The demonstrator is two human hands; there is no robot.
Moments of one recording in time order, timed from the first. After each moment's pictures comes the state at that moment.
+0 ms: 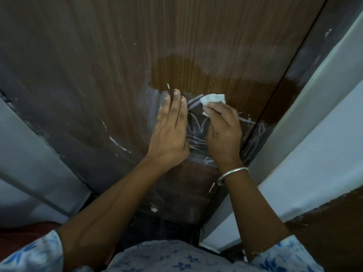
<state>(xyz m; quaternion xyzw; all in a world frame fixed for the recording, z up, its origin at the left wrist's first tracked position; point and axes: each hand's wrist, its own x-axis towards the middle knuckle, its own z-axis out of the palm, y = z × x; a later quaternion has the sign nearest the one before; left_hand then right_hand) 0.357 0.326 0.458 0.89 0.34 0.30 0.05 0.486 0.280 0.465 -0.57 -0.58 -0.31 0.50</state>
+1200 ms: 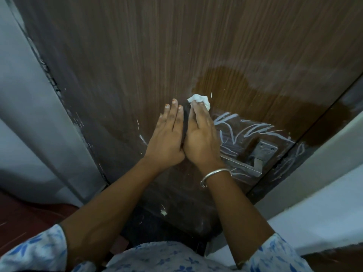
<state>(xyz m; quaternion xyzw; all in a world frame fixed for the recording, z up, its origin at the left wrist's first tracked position) 0.286 0.357 0.445 0.86 0.42 0.27 0.06 0.395 0.342 0.451 -0.63 -0.59 0.09 0.49</state>
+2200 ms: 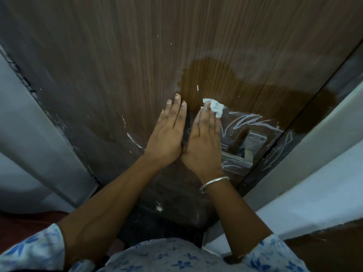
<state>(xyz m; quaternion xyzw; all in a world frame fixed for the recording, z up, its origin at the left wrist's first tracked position) 0.311 0.363 0.439 0.88 0.37 0.30 0.04 0.413 0.309 0.435 -0.73 -0.63 -0.18 0.21</state>
